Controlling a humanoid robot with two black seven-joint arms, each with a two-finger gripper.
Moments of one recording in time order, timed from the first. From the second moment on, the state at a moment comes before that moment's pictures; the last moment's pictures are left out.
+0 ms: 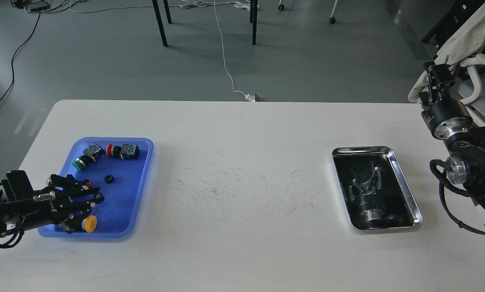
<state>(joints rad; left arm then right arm) -0.60 0.92 -0.08 -0.97 2.18 0.49 -0.49 0.81 -0.53 0.29 0.66 -0.26 -0.17 0.49</state>
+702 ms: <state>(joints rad) -0.60 0.87 -0.08 -0.96 2.18 0.49 -0.49 0.81 -0.52 0.29 0.65 -0.26 -0.17 0.49</state>
